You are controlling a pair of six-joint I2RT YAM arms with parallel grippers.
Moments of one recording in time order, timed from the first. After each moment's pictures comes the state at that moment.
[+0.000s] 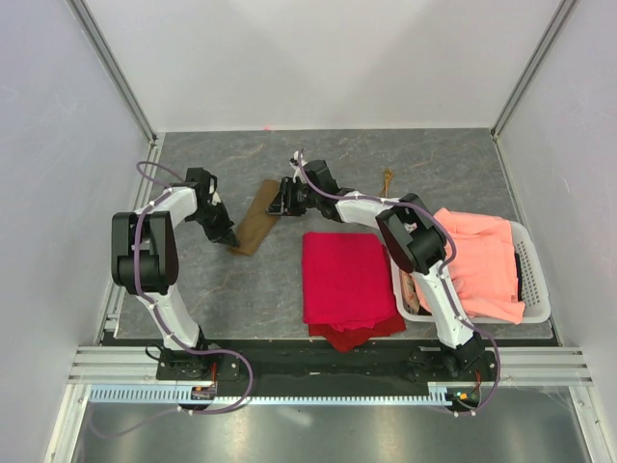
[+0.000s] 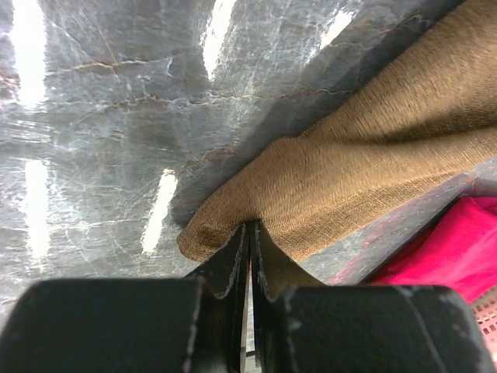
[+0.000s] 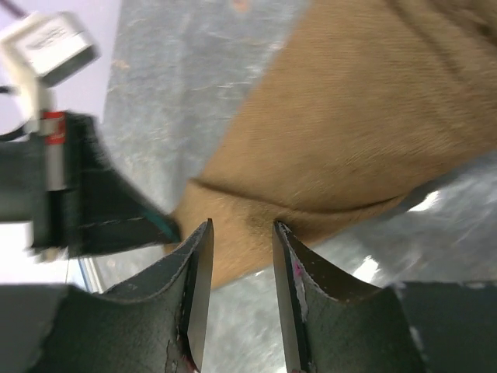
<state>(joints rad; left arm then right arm) 0.01 1.85 1.19 -0.71 0.27 -0.45 0.65 2.35 1.67 0.17 -0.47 0.72</state>
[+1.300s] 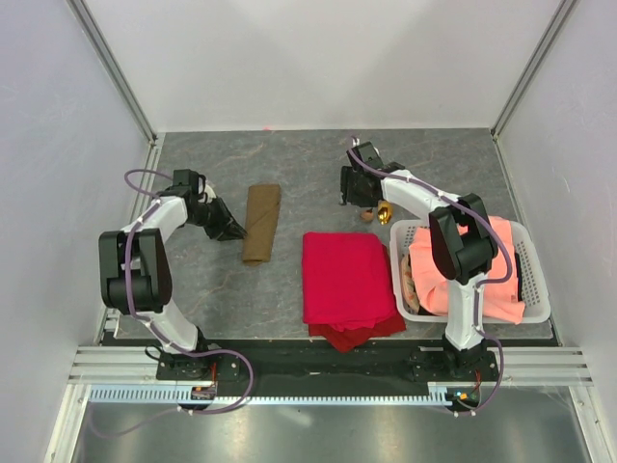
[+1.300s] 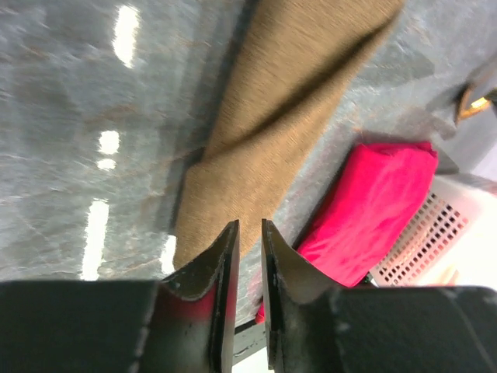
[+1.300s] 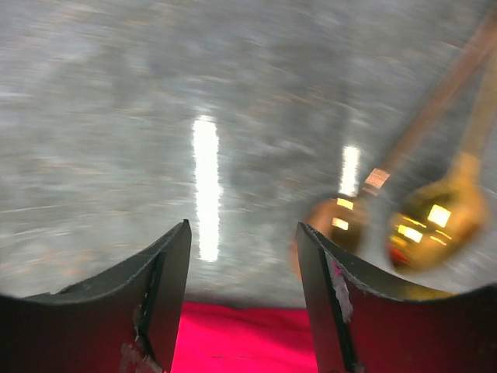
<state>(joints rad) 0.06 1.71 1.09 -0.61 0.52 -0.50 0.45 2.04 1.56 -0.46 0.07 0.48</state>
